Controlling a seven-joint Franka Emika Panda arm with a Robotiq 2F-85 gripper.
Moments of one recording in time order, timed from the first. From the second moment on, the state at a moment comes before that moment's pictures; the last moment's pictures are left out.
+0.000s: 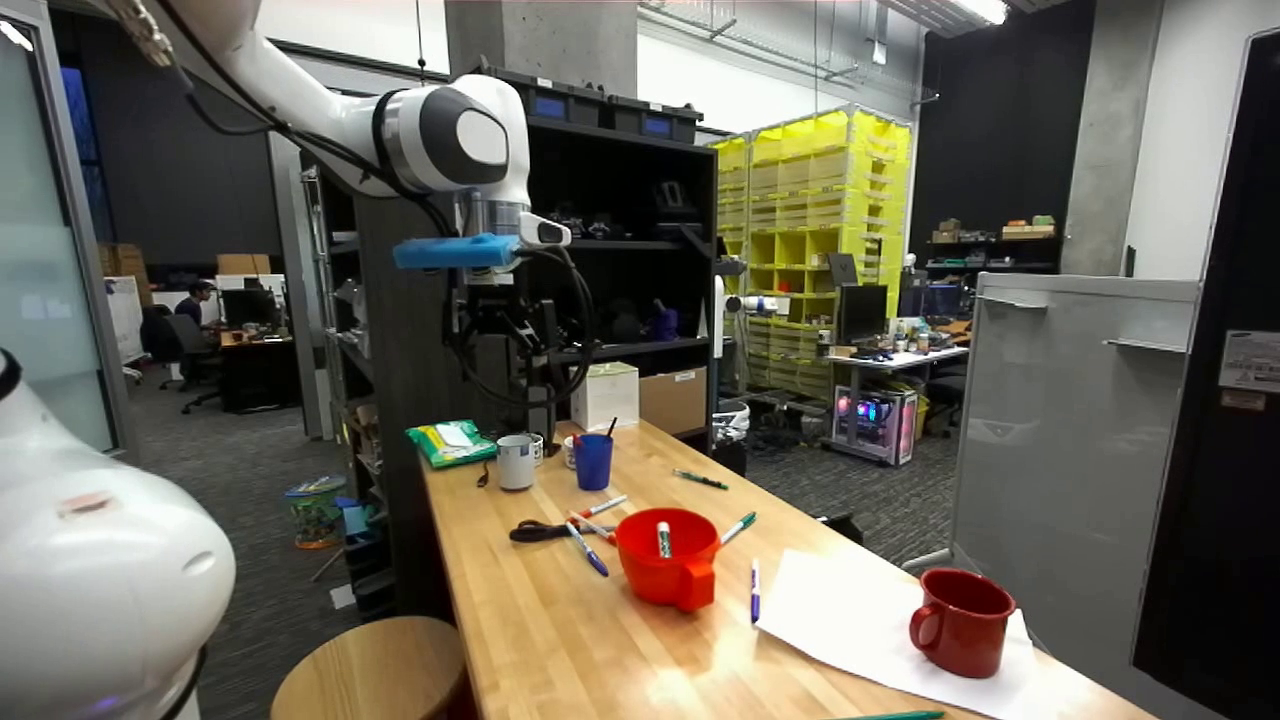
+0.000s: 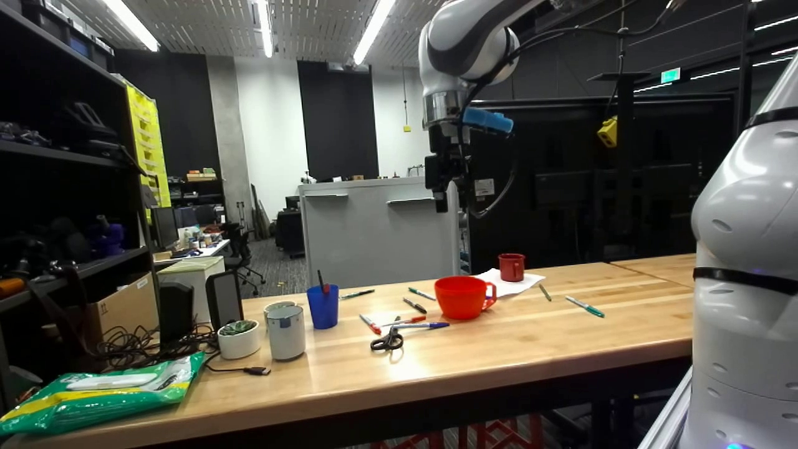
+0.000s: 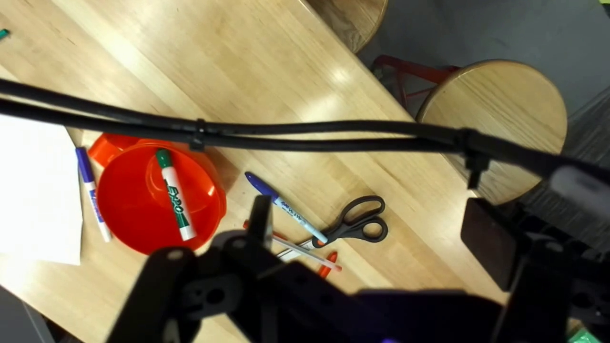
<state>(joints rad) 0.10 -0.46 0.07 -2.34 0.01 1.88 -0.08</state>
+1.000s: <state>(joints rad) 0.07 -0.34 -0.06 -2.32 0.01 1.99 -0.37</state>
